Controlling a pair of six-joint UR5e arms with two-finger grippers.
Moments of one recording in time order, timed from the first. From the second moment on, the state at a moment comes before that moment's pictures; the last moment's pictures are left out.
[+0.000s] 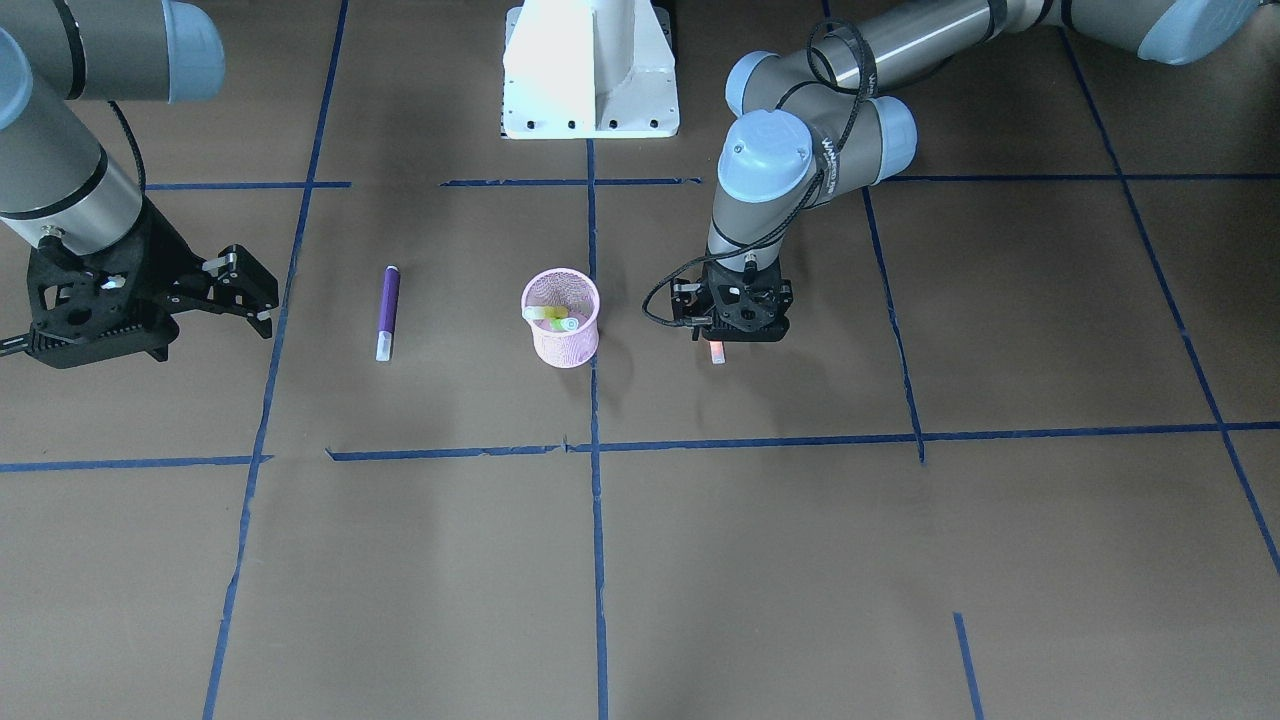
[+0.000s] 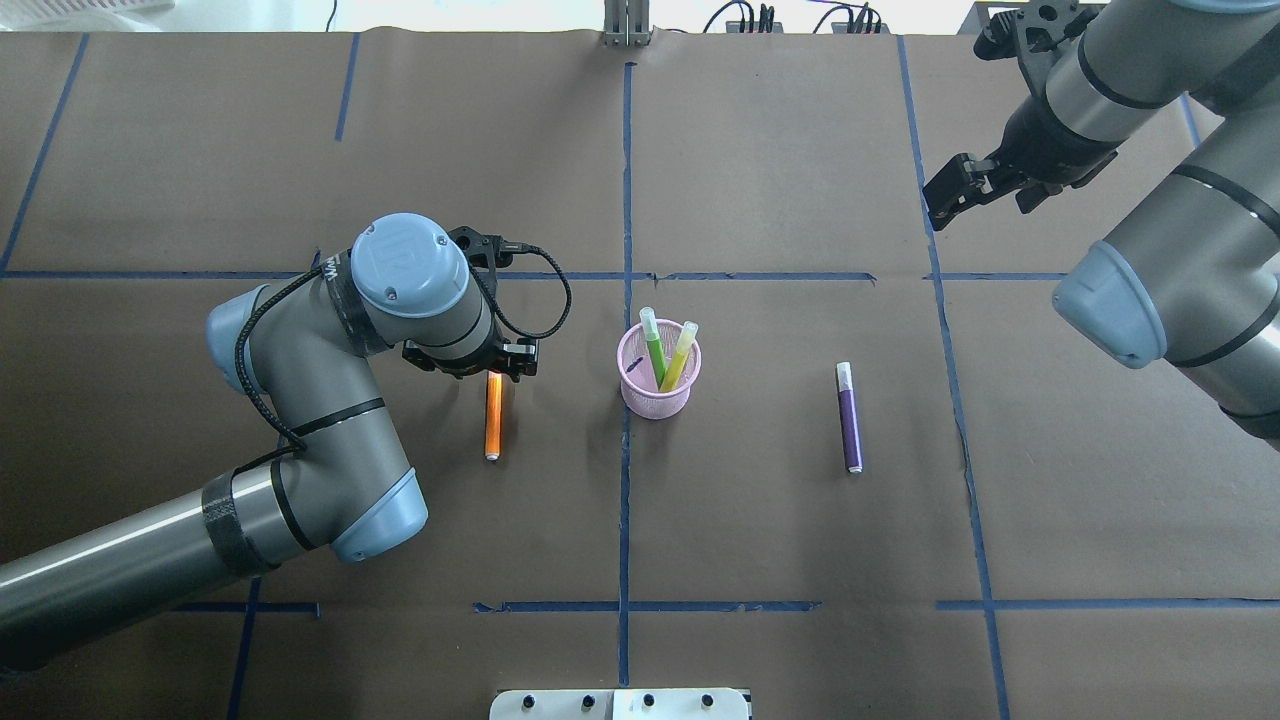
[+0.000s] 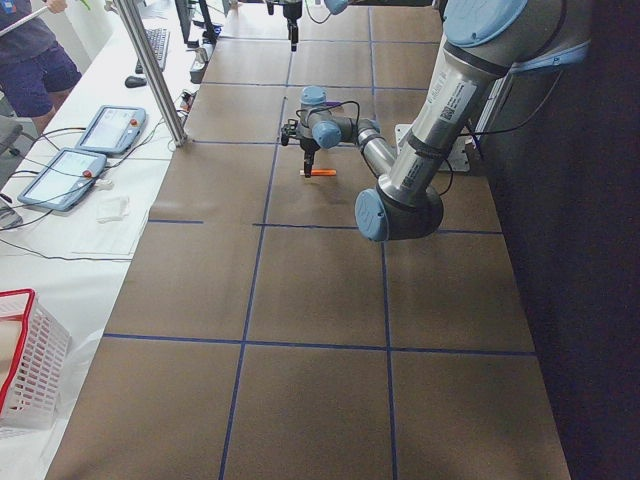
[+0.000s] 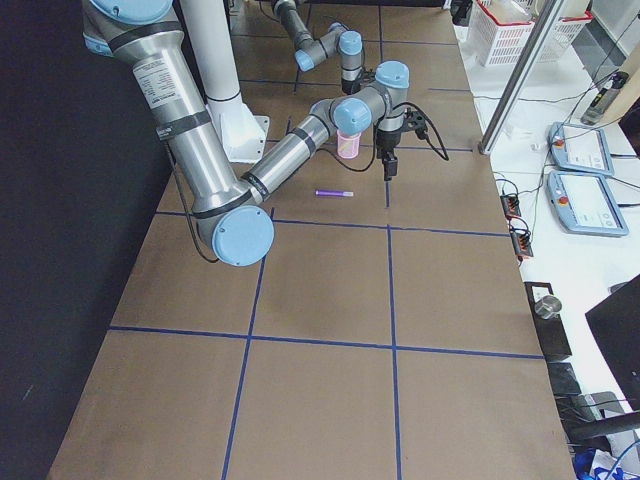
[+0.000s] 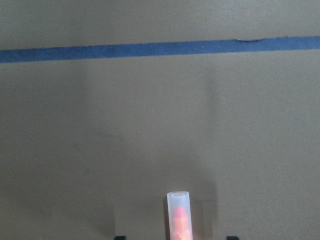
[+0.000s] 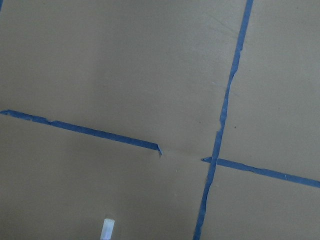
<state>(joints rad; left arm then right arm) -0.56 -2.19 -1.56 -1.72 -1.87 -1.13 1.00 -1.15 1.87 -1.72 2.16 0.58</state>
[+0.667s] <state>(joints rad) -0.56 -2.19 -1.55 -1.73 -1.87 -1.13 1.00 -1.15 1.87 -1.72 2.16 0.58</state>
